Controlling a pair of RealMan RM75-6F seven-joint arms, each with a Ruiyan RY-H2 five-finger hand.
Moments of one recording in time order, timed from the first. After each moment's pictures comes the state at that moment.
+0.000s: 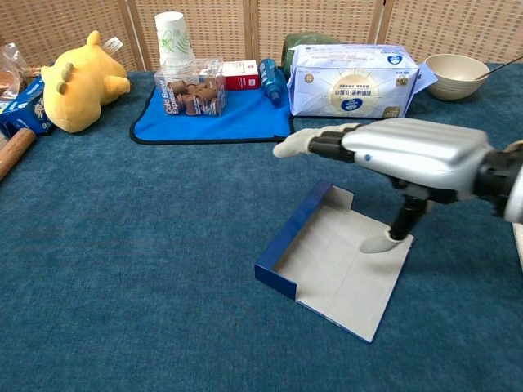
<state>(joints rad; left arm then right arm) 0.02 -0.88 -0.02 -1.93 1.50 1.55 0.03 0.59 -1.46 0.14 -1.70 -1.57 0.88 -0.26</state>
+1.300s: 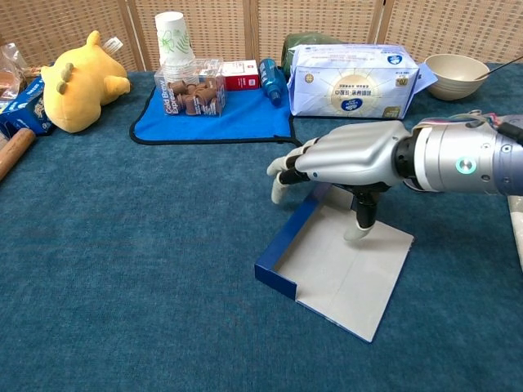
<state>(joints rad) 0.01 -0.88 -0.02 -1.91 1.49 1.55 -0.01 0.93 -1.45 0.12 -1.69 -1.00 0.67 -0.73</state>
